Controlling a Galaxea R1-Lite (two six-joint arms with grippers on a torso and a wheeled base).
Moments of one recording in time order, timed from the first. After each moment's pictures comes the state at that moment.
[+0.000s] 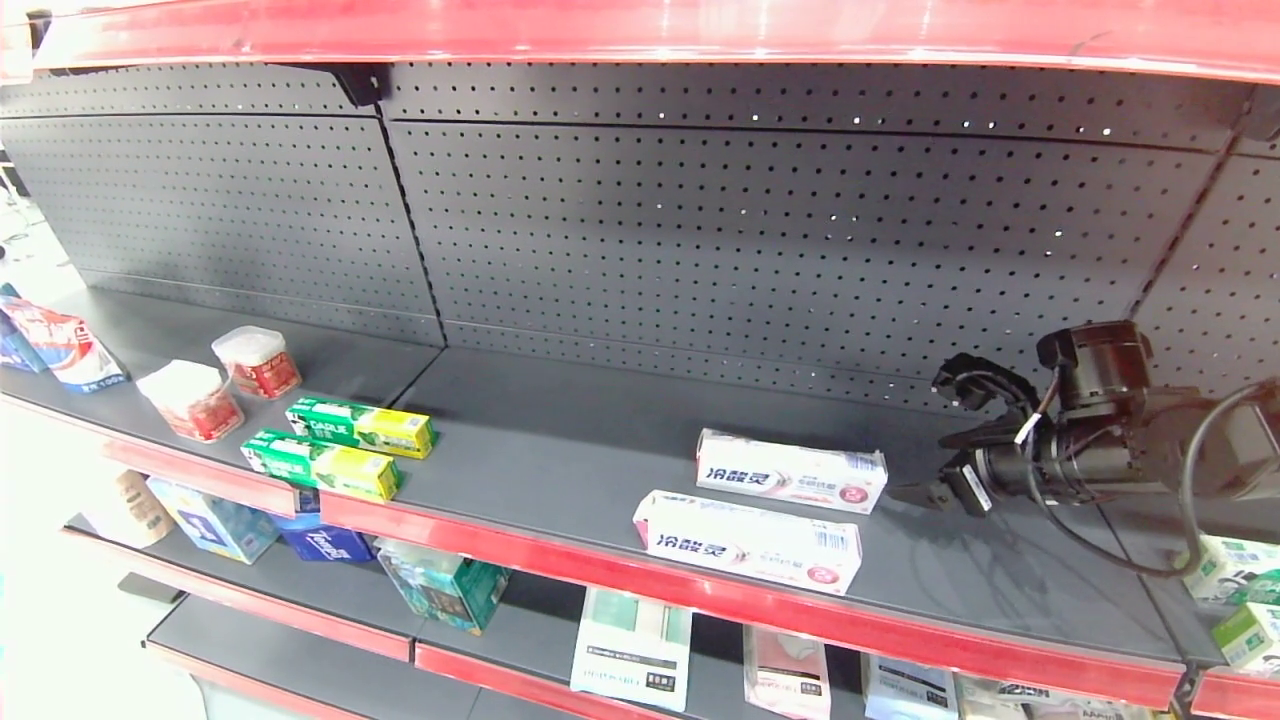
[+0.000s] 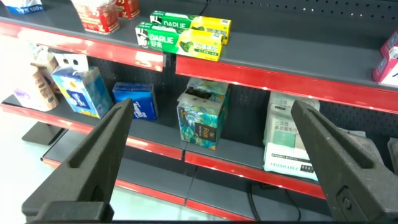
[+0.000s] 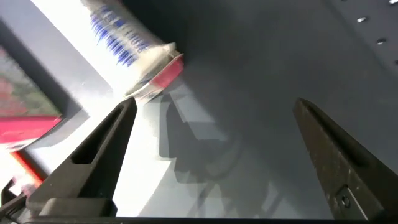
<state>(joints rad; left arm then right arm) 0.08 0.09 0.00 0.00 -0.03 -0.01 0.02 1.89 -0.89 -0.21 0.31 -0.52</state>
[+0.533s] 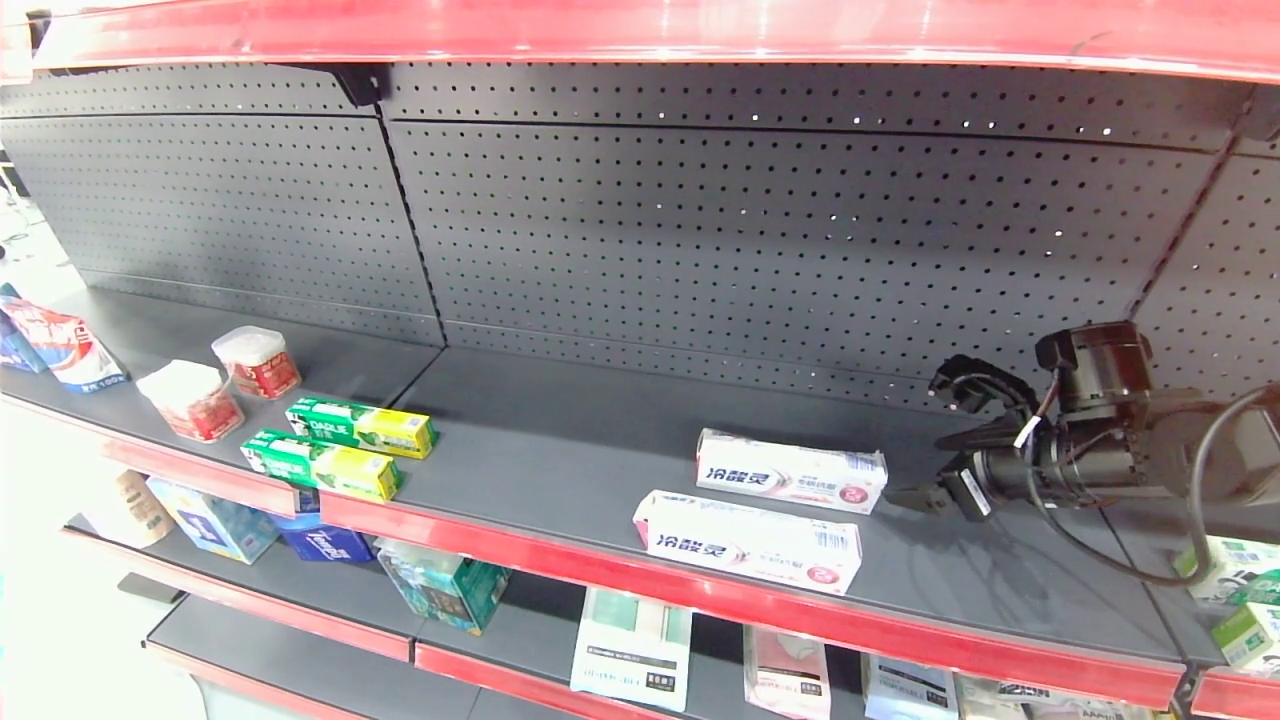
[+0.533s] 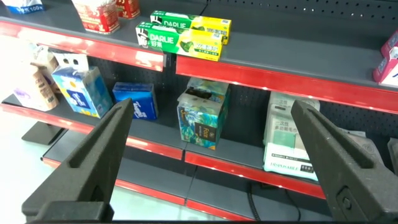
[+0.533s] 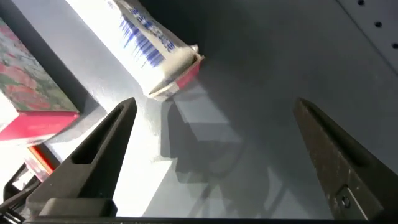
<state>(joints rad) 0.07 0.09 0.00 0.00 -0.03 -0.01 0.03 1.87 -0.87 -0.21 0.30 -0.52</state>
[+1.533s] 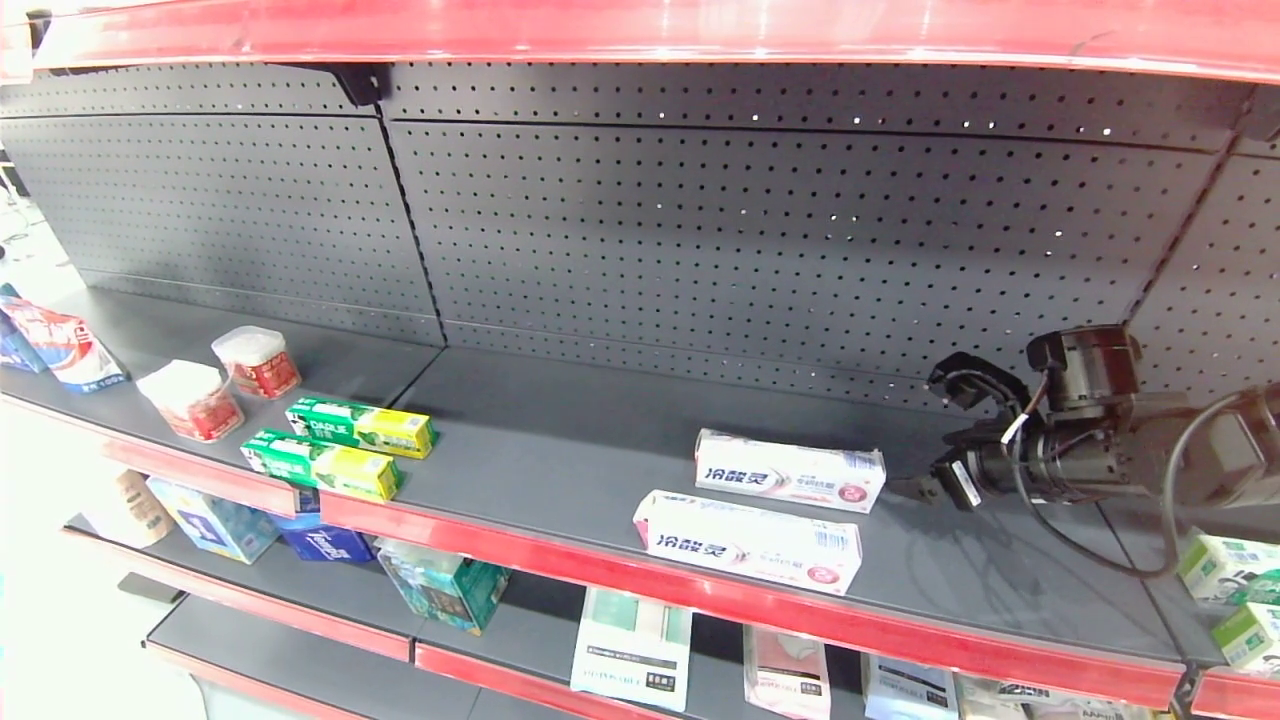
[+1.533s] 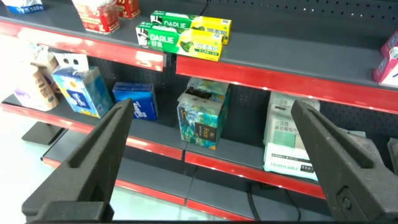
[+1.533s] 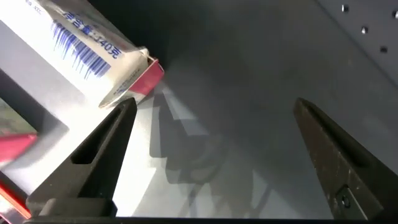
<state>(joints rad) 0.07 0.09 0.00 0.00 -0.03 -0.01 0.04 1.91 -0.88 -0.29 0.21 -0.46</state>
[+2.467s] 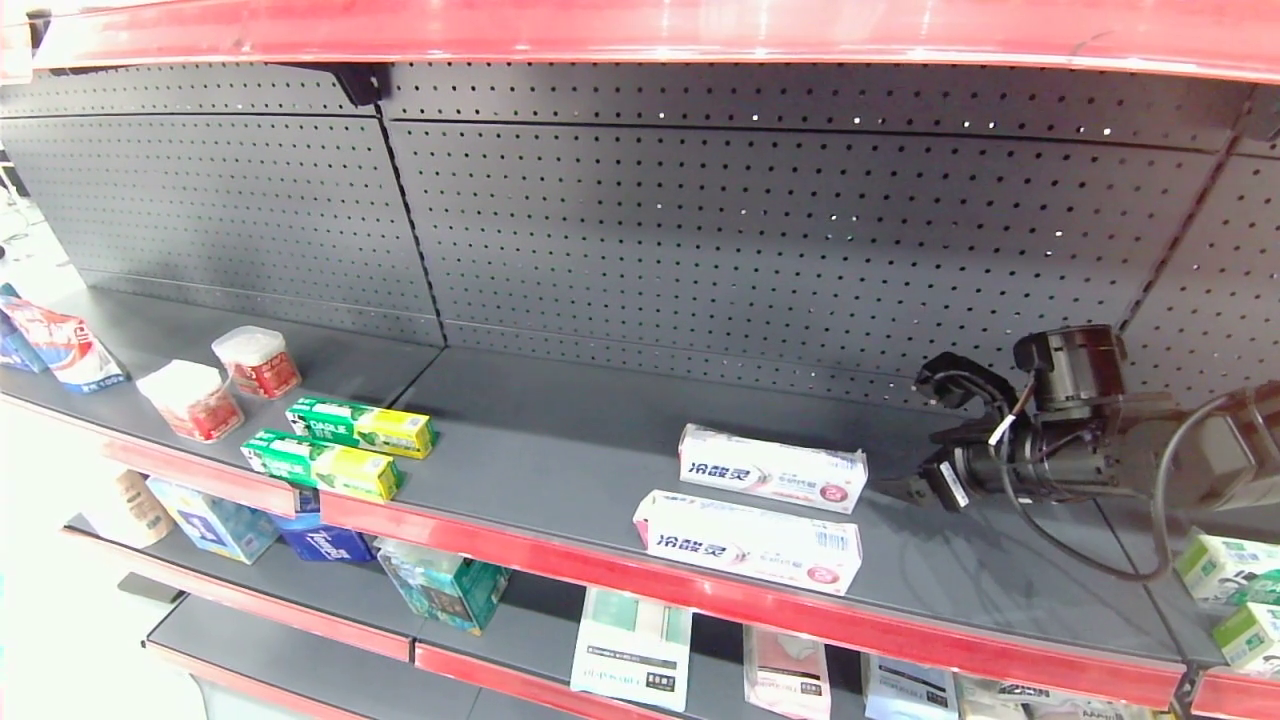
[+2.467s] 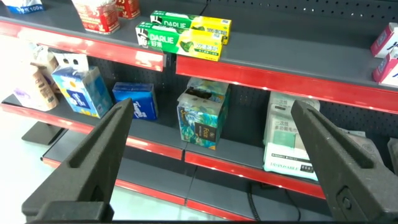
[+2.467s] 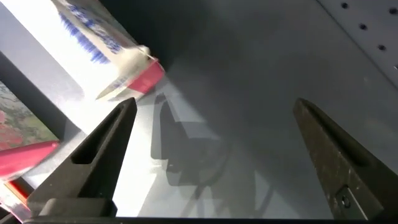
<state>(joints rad) 0.07 0.09 0.00 0.00 -0.03 -0.01 0.07 1.91 -0.87 -0.29 0.21 -0.45</state>
